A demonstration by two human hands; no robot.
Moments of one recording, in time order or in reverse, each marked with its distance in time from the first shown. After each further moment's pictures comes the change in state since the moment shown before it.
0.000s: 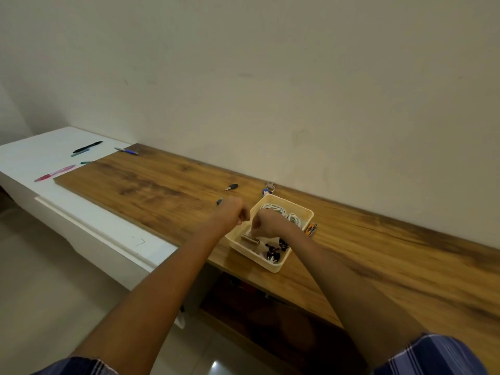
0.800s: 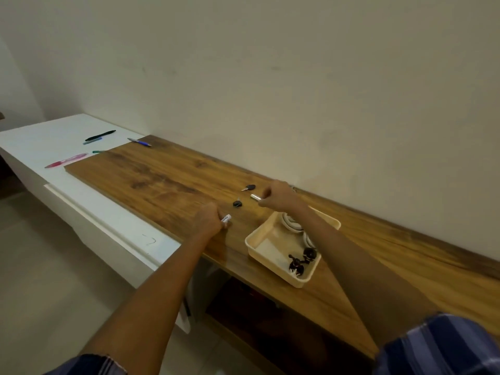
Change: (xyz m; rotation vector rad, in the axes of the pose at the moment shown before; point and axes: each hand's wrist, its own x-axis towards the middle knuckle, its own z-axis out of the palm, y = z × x) left_hand 0.003 -0.090 0.012 -0.196 0.247 -0.341; right_hand 0.054 -0.026 -0.039 0.182 0.192 0.011
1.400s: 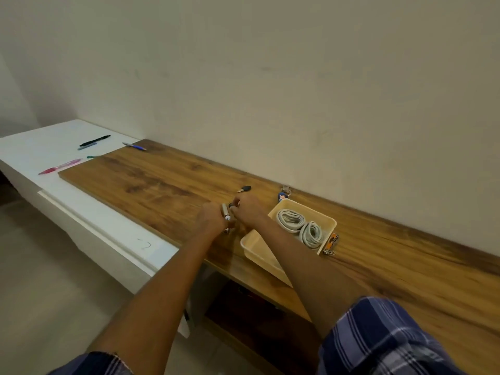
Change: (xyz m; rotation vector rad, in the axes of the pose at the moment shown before) left_hand 0.001 0.022 0.001 0.100 -0.025 0.014; right_hand 0.008 -0.032 0.055 0.033 0.072 -0.049
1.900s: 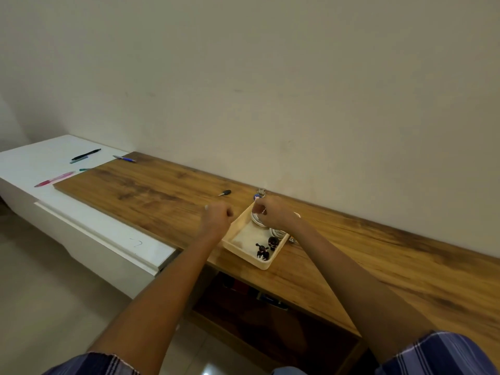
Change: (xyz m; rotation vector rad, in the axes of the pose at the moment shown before) left_hand -0.074 0.065 -0.008 -0.010 0.149 0.200; right_hand -0.108 0.049 -0.100 -0.127 -0.021 -0.126
